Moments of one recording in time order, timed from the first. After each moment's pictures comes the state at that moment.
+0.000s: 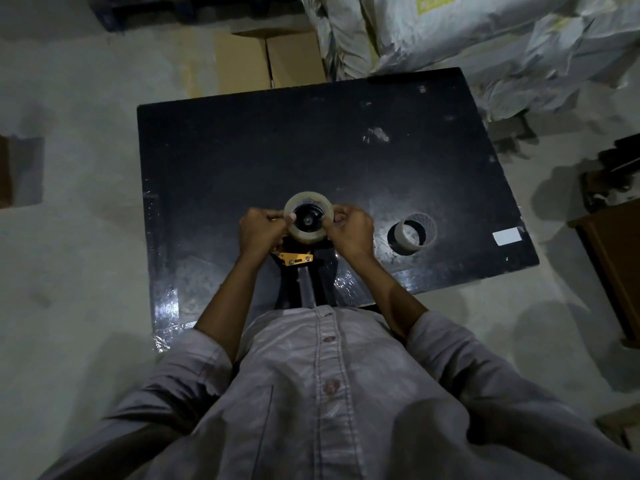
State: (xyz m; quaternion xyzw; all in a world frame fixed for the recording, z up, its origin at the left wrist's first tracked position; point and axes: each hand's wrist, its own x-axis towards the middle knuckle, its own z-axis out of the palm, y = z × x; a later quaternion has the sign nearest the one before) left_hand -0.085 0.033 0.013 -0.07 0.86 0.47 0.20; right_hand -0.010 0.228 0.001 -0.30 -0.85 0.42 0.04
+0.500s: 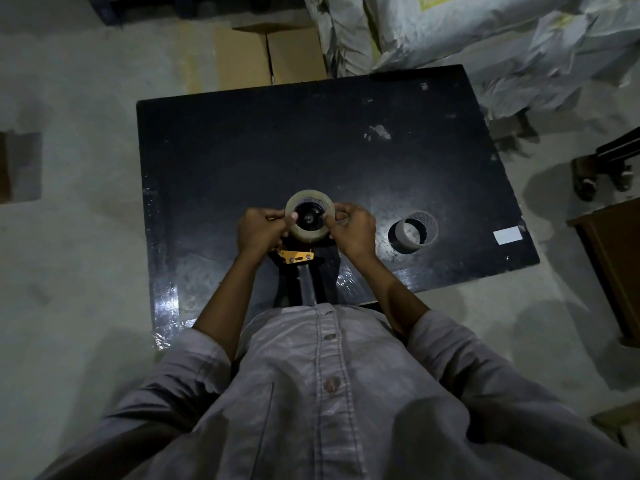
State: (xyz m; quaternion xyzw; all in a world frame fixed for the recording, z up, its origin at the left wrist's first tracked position) left_hand -0.083 0.027 0.007 -0.07 0.83 0.51 0.23; right_hand -0.009 0.229 0.002 -0.28 -0.86 0.42 0.05
